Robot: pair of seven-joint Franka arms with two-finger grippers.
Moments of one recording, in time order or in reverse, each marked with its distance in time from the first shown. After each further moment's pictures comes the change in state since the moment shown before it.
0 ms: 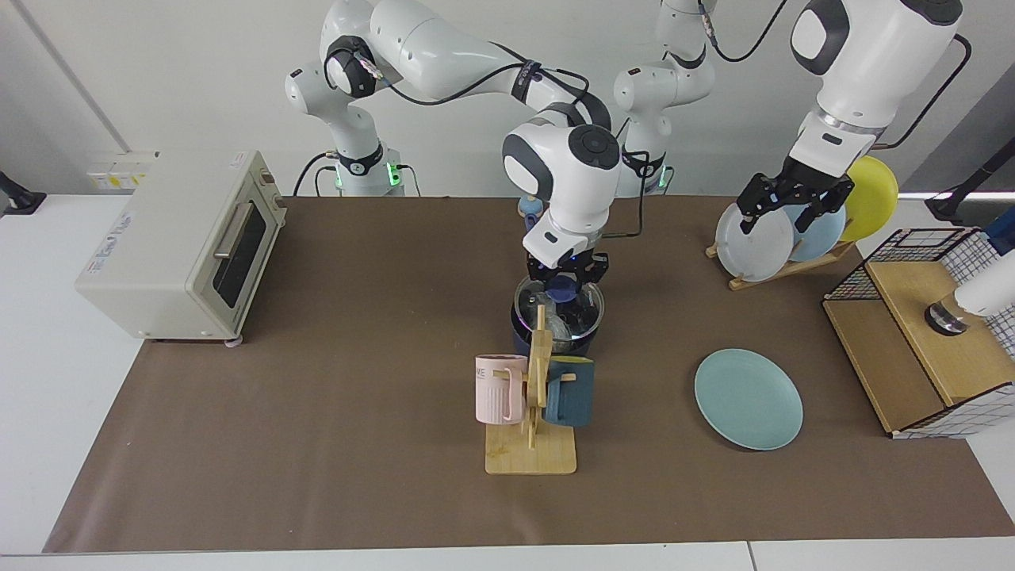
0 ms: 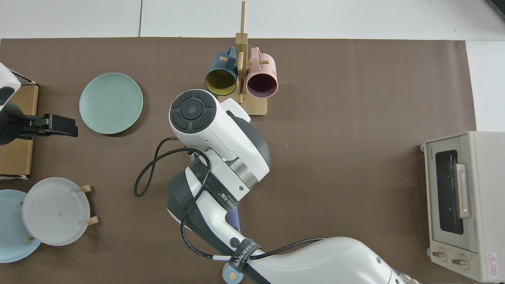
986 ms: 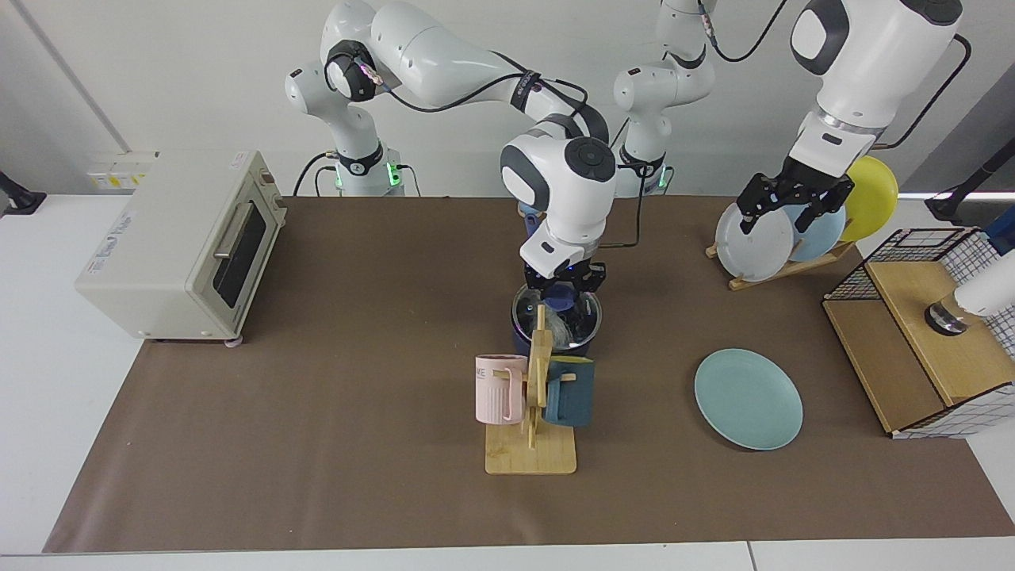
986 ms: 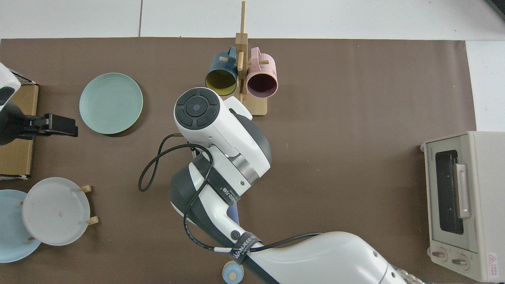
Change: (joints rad) left arm 0.000 0.000 0.000 0.000 0.000 0.000 0.000; right arm -0.004 0.020 -0.007 0.002 0.000 0.025 0.000
